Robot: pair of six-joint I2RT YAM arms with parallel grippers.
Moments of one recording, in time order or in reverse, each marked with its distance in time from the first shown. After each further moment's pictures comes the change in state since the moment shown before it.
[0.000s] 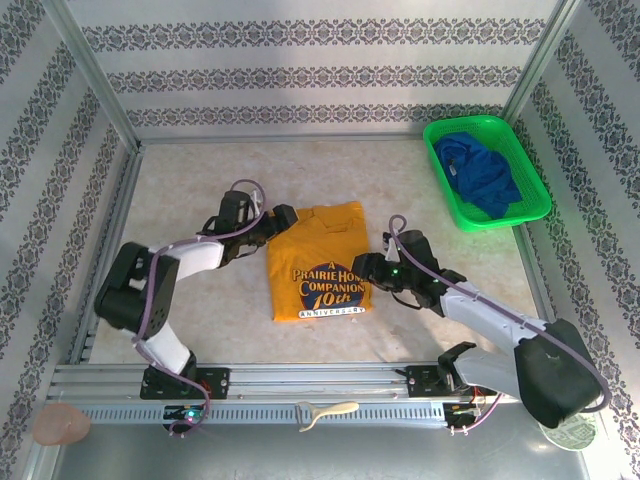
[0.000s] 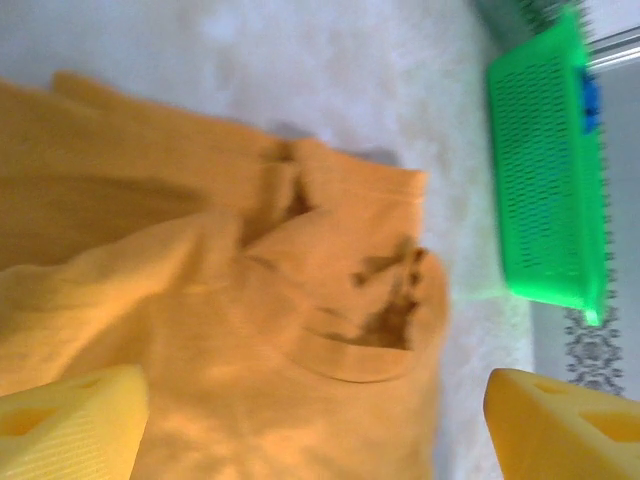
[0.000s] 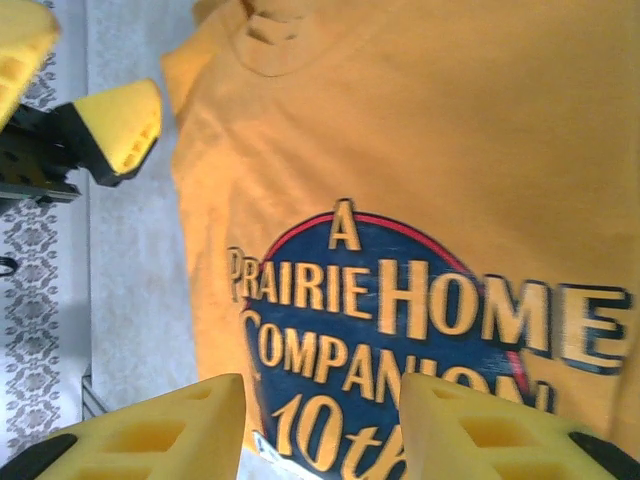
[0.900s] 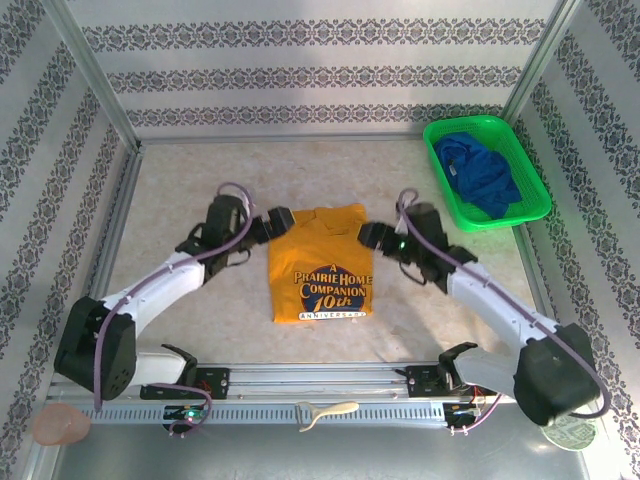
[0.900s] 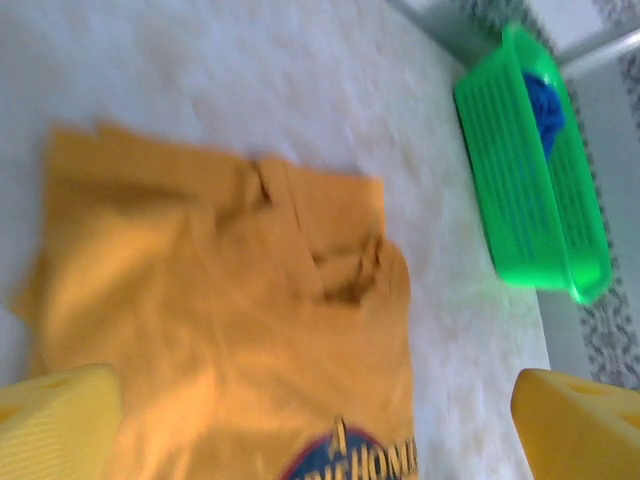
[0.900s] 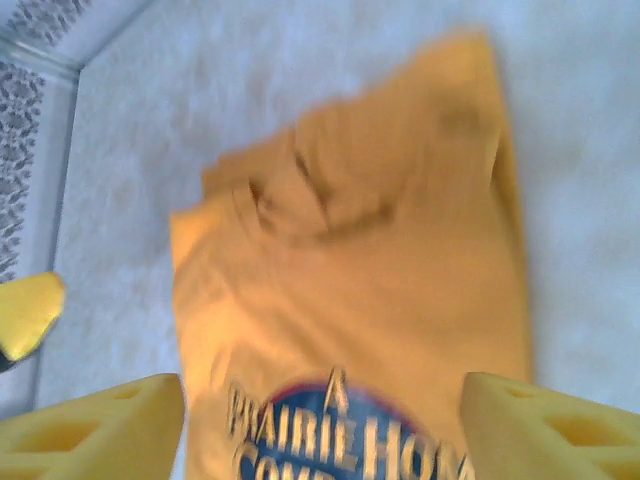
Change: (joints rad) left arm -0.020 -0.286 0.015 -0.295 -0.179 0.117; right arm -0.142 0.063 0.304 -0.210 0.153 -0.188
